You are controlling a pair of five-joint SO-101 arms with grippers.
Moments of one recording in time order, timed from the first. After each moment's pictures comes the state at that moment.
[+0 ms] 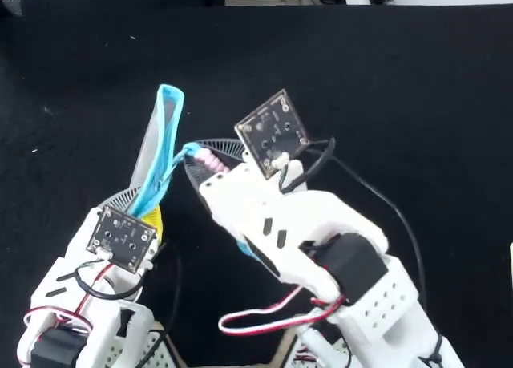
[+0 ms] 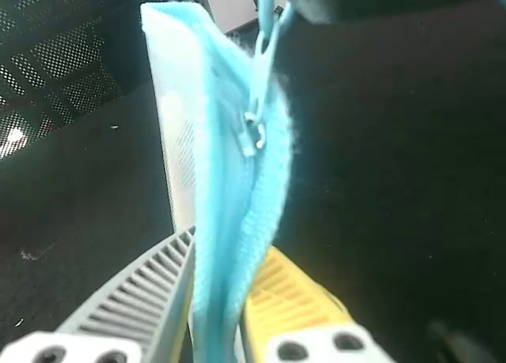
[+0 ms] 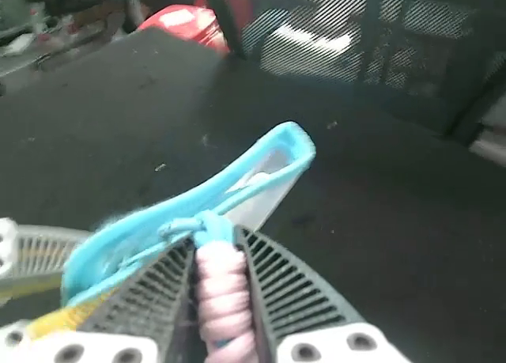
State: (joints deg) left arm 7.8 -104.1 59.8 75.7 -20.5; right arm -38.2 -53.2 30.5 53.7 -5.4
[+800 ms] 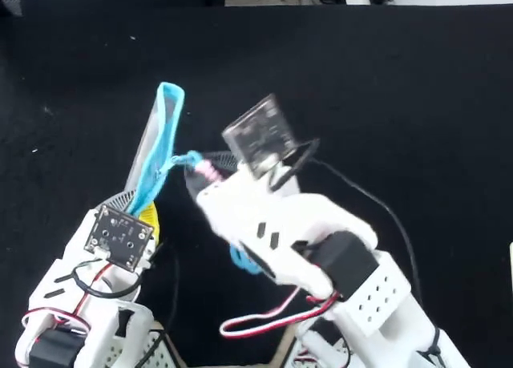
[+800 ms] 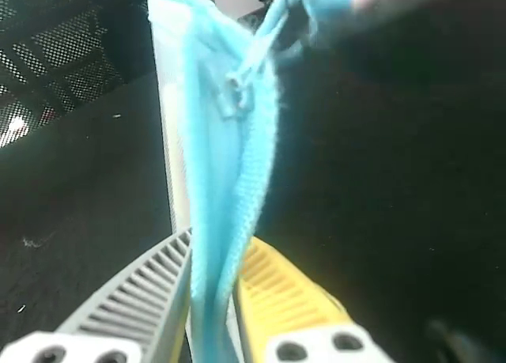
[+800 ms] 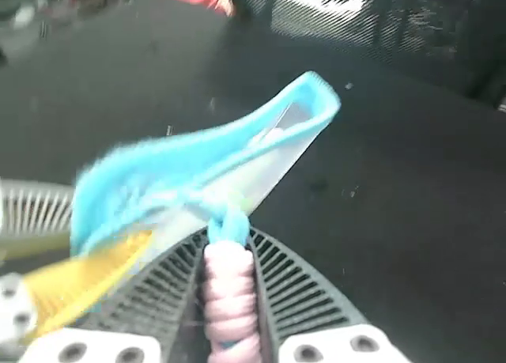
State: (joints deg) left arm 7.6 -104.2 60.1 76.6 -20.4; right arm -43.5 -53.4 33.8 59.1 -3.0
